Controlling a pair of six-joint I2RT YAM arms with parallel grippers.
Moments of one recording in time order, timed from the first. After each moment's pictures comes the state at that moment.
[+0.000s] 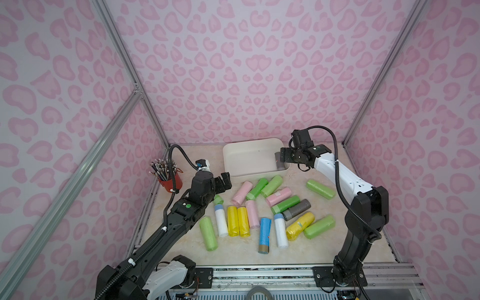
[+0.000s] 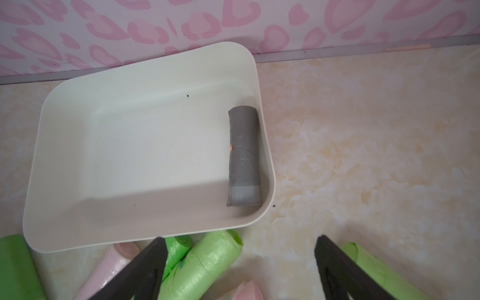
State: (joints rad) left arm -0.47 1.05 0.80 -0.23 -0.18 -0.57; right arm 0.43 1.80 1.64 -0.66 0.12 0.34
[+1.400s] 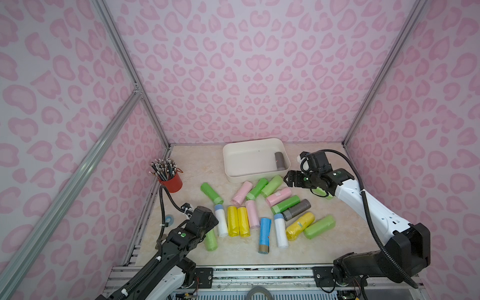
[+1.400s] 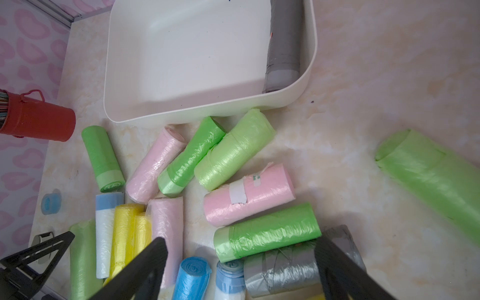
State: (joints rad) left arm -0.51 0.76 0.38 -0.61 -0.27 -1.03; right arm 0.44 1.40 1.20 -0.67 -0.15 0.39
